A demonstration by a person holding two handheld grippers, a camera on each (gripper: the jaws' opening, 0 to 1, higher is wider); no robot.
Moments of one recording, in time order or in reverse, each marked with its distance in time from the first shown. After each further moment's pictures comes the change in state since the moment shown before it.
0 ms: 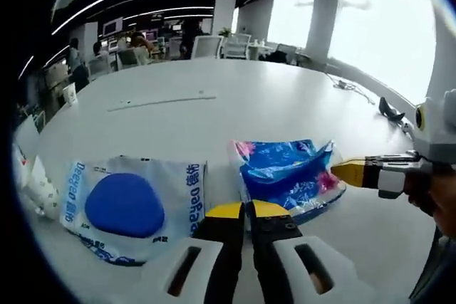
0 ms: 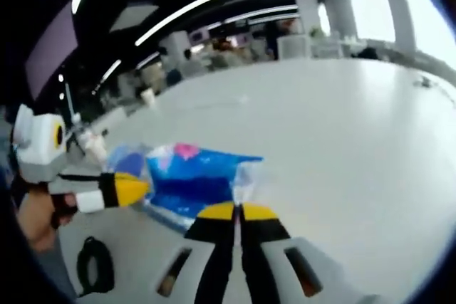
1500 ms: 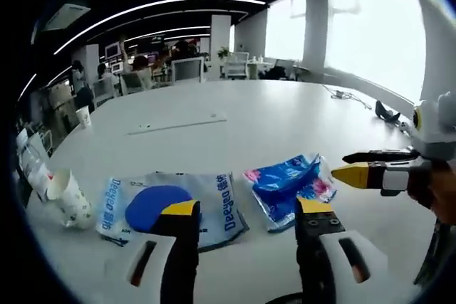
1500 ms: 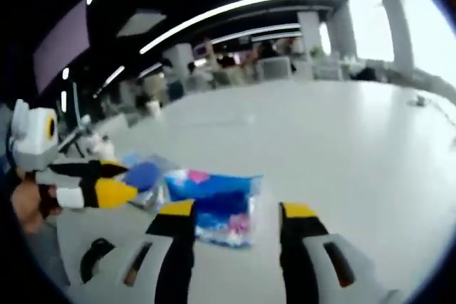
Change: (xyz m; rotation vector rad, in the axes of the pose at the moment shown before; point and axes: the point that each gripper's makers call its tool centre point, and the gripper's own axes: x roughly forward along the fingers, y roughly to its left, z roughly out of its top) left arm -0.055 0.024 0.010 0.046 -0.107 0.007; right arm -0.034 0.025 0.028 -0.082 -0.208 0.006
